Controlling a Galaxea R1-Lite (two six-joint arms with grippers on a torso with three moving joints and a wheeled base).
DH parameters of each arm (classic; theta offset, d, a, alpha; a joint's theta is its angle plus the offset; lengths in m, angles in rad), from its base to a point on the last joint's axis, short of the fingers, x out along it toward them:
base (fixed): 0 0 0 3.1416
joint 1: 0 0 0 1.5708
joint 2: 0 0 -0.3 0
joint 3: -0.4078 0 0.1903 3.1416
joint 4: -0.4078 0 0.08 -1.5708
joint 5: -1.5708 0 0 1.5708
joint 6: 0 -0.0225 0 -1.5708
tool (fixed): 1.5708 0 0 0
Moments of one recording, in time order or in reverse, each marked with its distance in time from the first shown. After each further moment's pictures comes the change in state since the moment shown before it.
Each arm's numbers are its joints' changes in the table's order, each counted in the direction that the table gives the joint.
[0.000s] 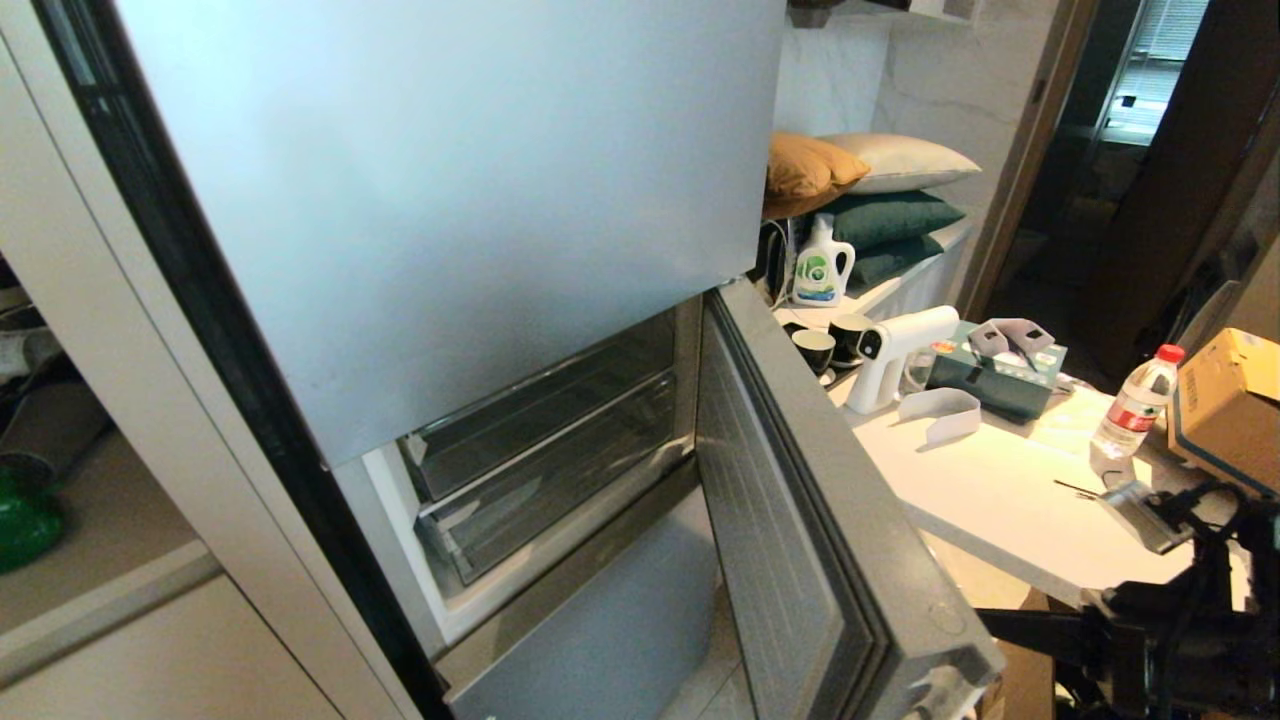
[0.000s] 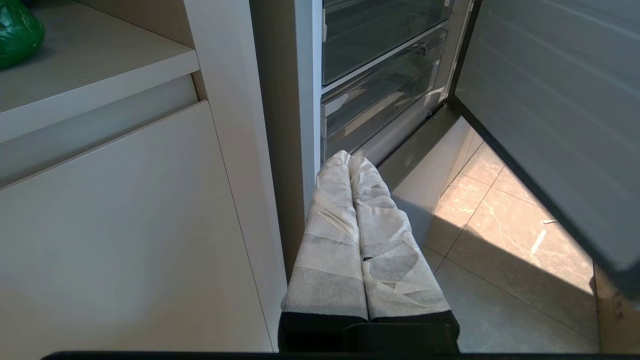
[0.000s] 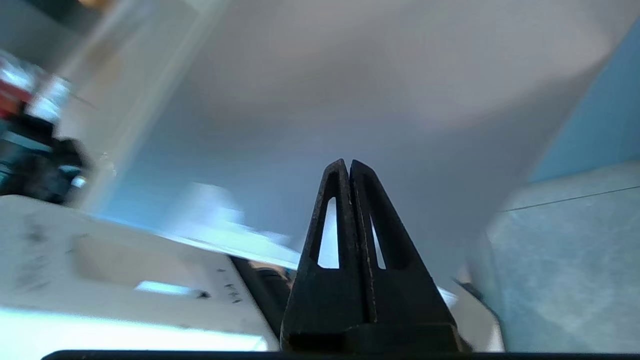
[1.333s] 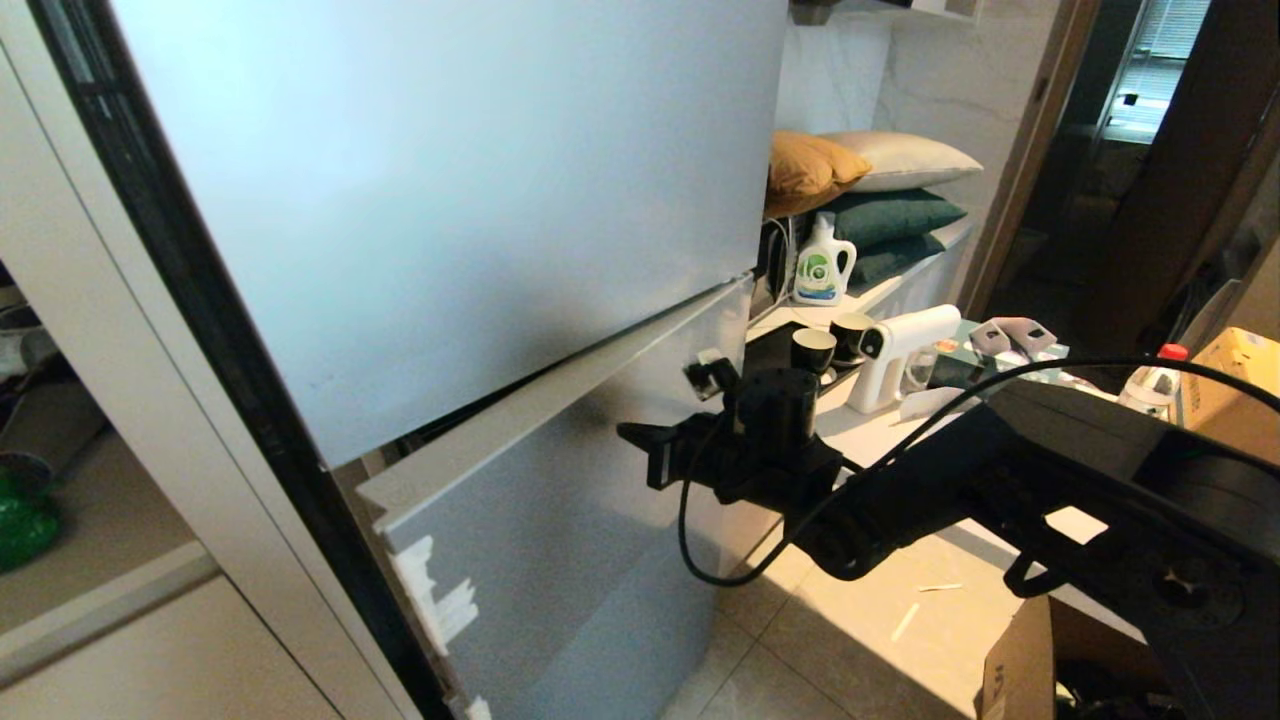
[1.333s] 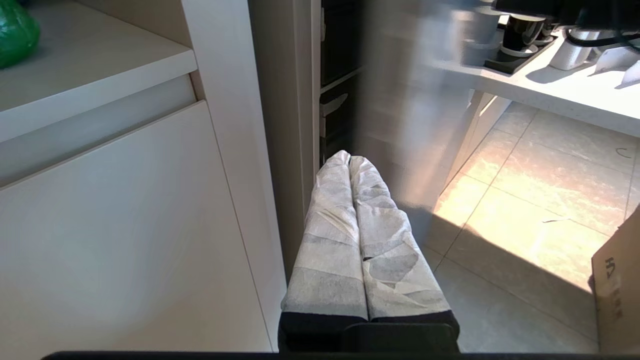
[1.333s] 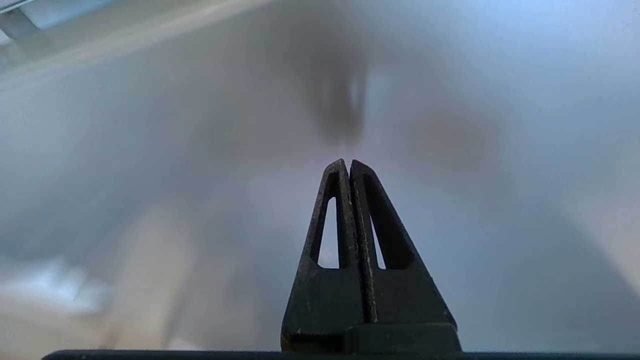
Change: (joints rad) left arm 0.000 0.000 0.000 0.000 -0.001 0.000; right arm -0.629 0.840 -1.102 0.265 -0.642 -0.115
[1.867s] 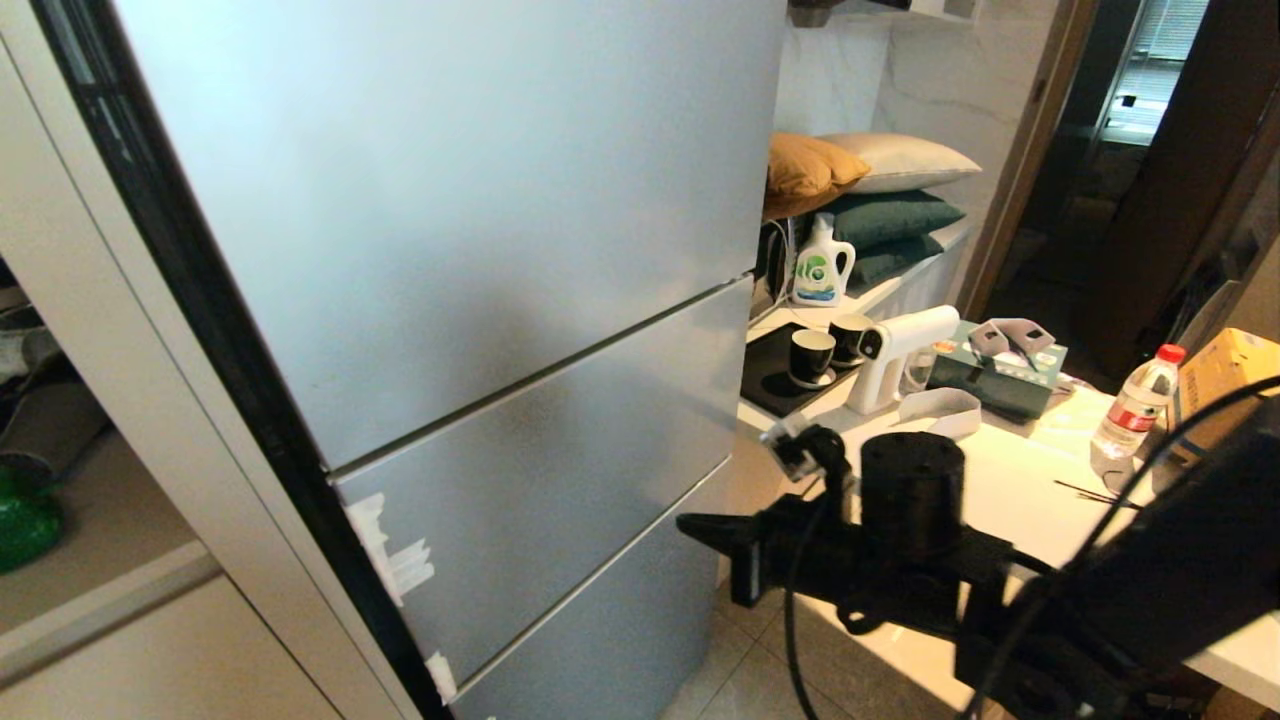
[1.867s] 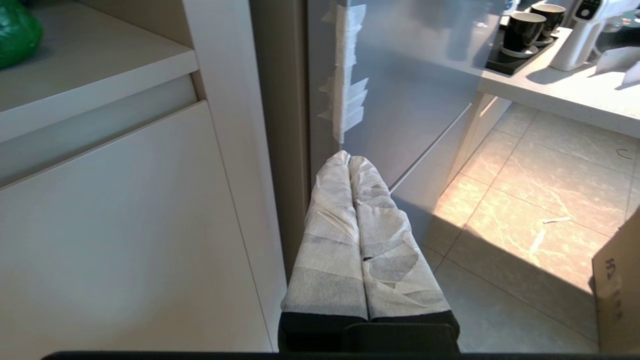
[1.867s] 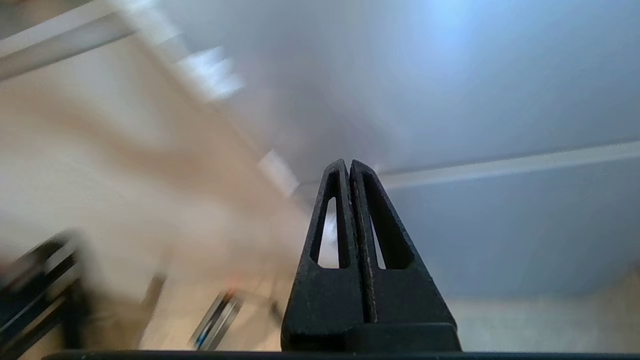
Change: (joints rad) left arm 0.000 0.000 0.000 0.000 0.000 0.000; right arm -0.060 -0.422 0.715 0.123 -0.033 -0.022
